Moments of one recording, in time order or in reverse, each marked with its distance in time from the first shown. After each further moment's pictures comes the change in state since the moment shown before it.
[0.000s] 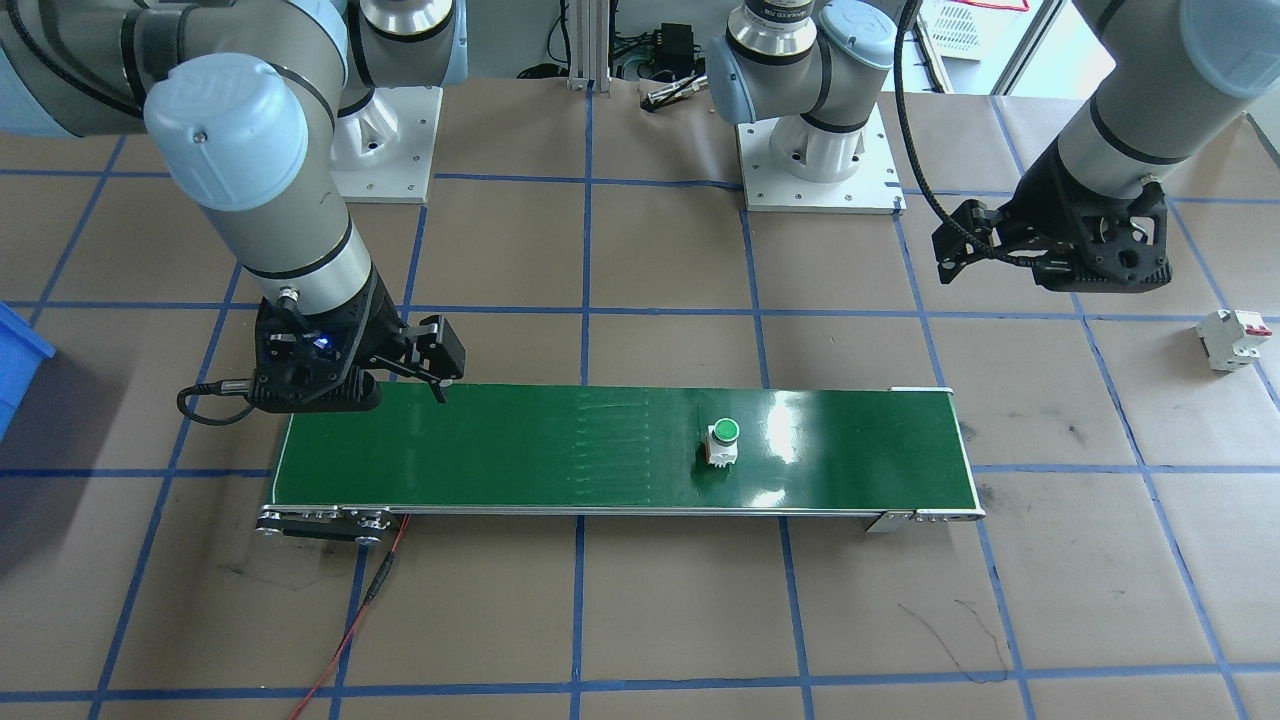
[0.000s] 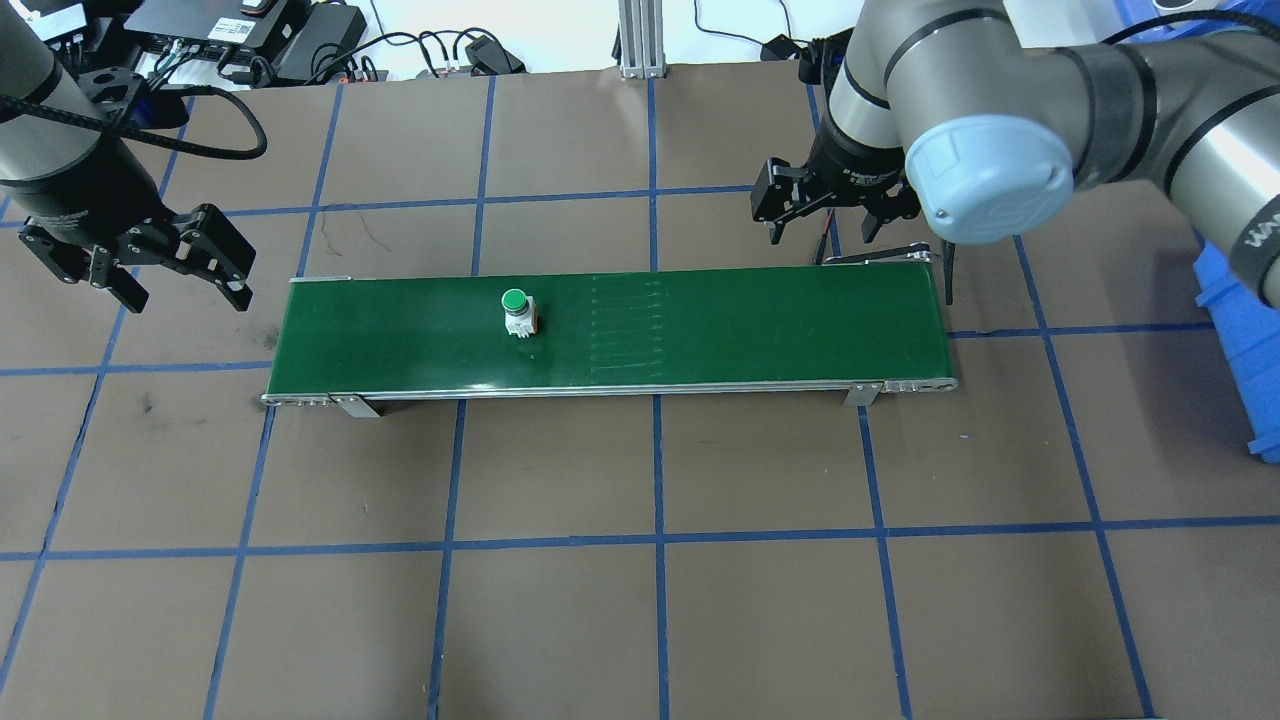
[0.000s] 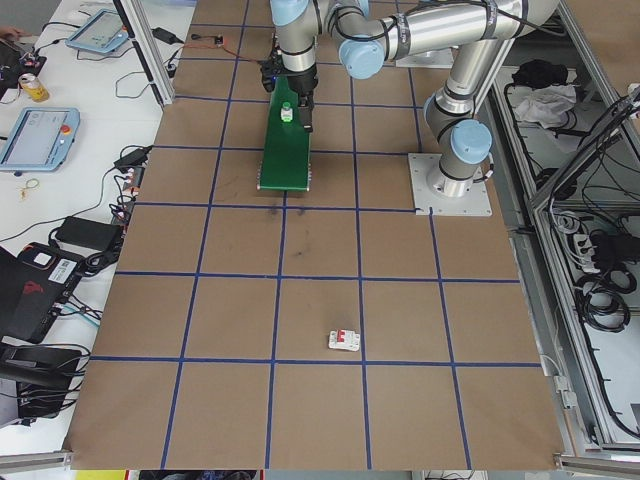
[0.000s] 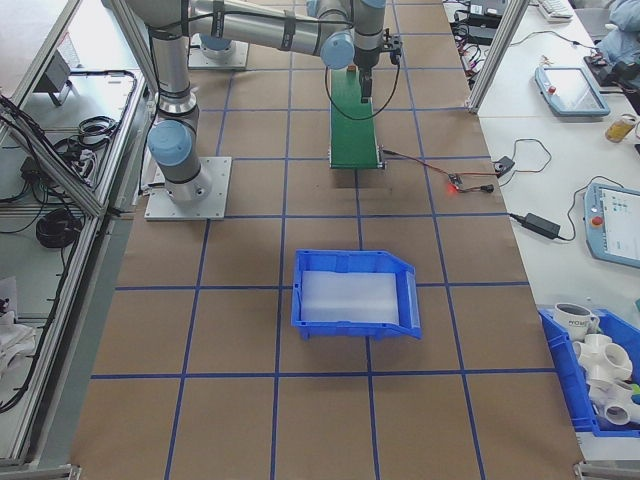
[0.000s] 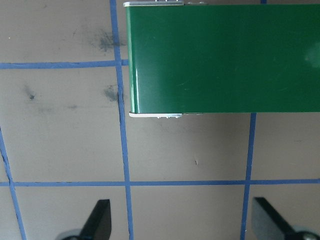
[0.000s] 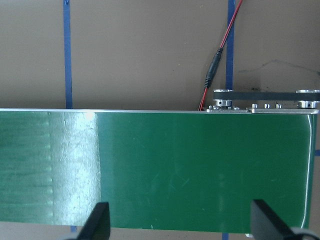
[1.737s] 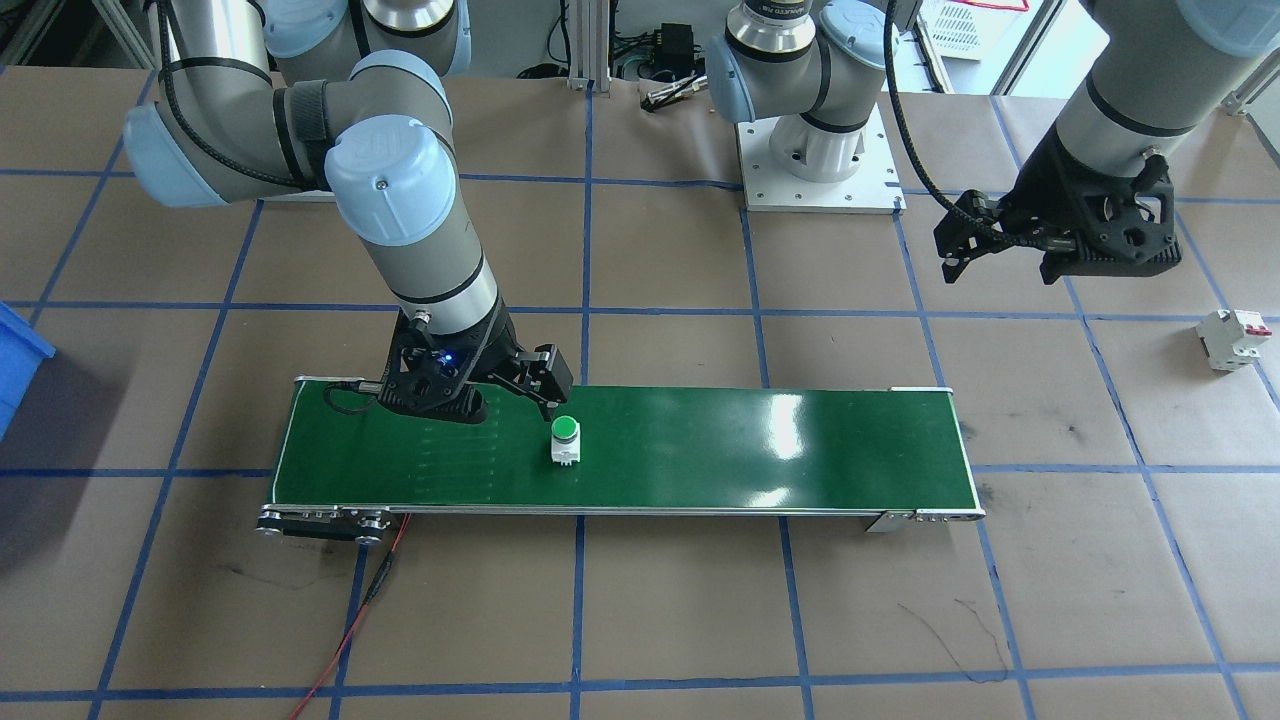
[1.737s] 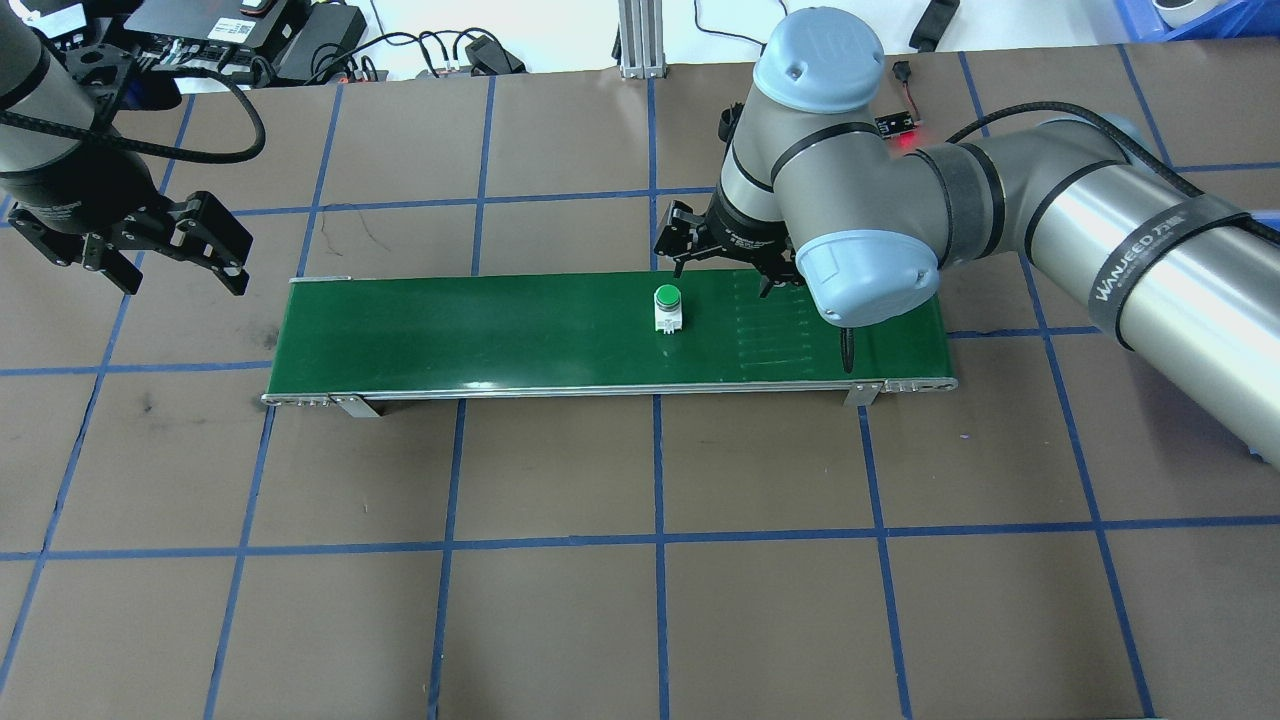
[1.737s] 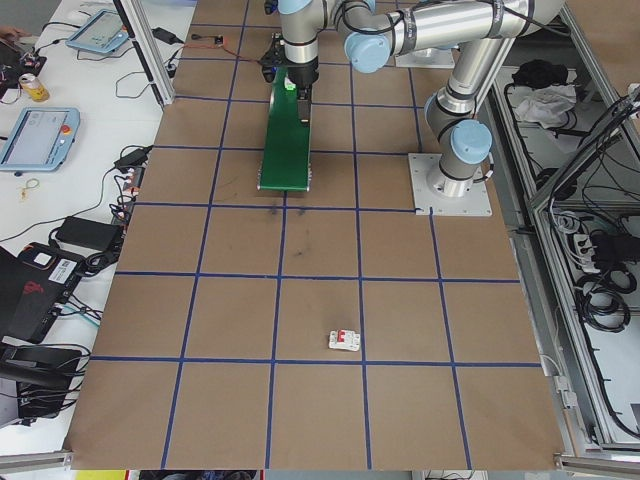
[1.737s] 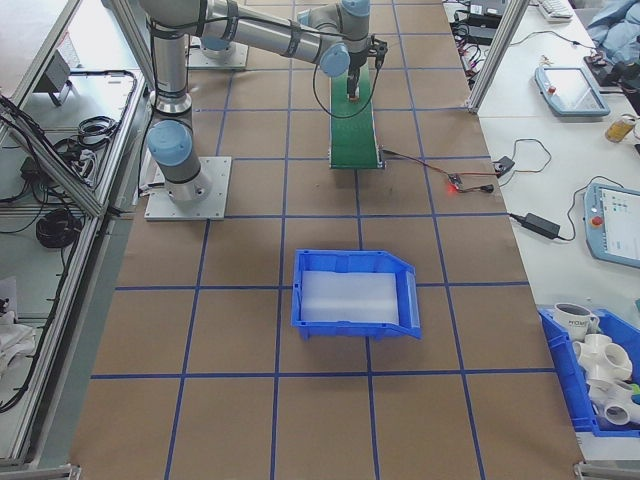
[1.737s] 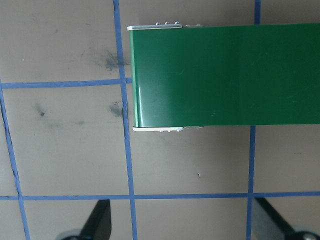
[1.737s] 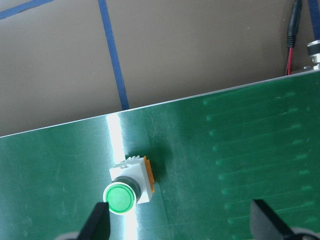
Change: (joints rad) left arm -0.013 0.027 -0.008 0.059 0.002 0.008; right arm 0.132 0.063 0.091 -0.215 0.073 0.360
